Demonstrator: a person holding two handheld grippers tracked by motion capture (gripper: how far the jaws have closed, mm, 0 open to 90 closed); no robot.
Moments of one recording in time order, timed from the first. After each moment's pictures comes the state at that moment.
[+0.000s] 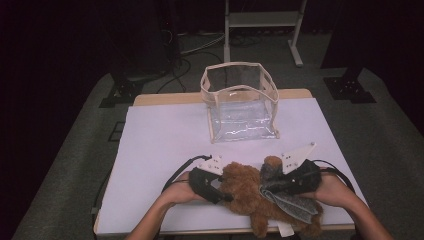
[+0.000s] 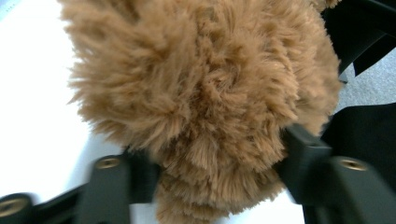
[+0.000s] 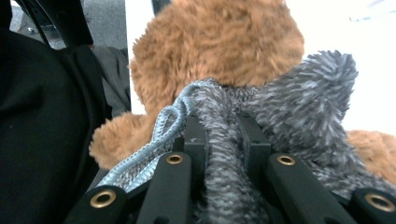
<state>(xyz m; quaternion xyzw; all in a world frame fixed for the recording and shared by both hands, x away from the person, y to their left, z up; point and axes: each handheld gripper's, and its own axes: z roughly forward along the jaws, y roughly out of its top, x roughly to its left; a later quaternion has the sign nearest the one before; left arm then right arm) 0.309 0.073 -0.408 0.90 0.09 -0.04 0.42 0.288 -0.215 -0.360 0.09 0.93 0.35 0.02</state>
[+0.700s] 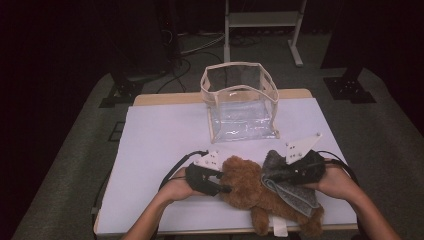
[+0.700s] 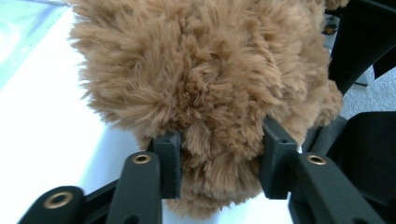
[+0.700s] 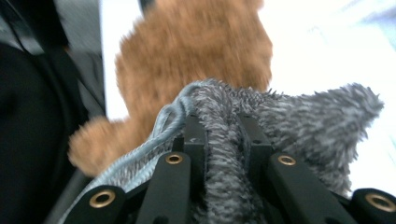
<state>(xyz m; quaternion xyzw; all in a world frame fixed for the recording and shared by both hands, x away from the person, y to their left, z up) 0.311 0.079 -0.396 0.90 0.09 -0.01 0.42 0.297 -0.227 -0.342 0.10 0.93 0.34 0.06</state>
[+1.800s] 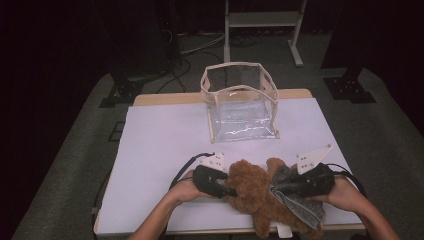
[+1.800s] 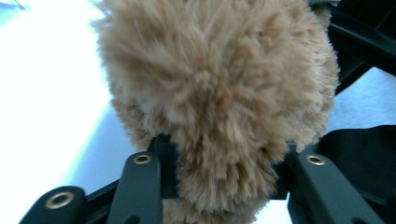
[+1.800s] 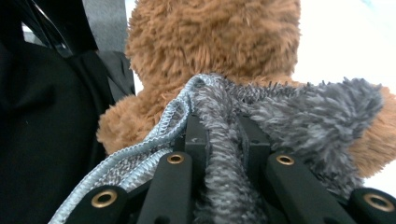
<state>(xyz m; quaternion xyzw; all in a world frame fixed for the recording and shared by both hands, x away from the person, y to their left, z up) 0.314 0.065 -0.403 0.88 0.07 -0.05 0.46 0.284 -0.250 -0.373 0.13 0.92 0.38 0.00</state>
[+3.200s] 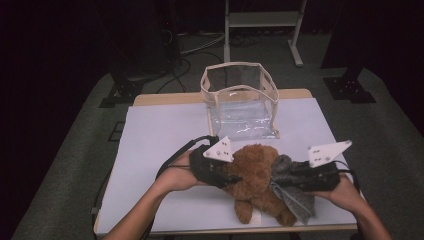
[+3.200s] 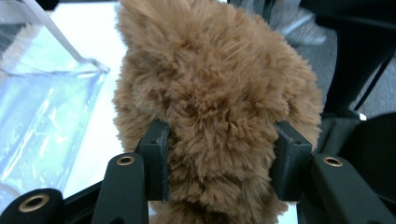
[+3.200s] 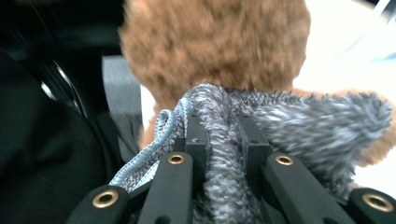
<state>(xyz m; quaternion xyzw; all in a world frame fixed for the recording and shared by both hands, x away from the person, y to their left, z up) 0.291 0.051 -0.297 0.91 0.03 0.08 0.40 0.283 -0.264 -0.348 0.12 0.85 0.51 0.01</state>
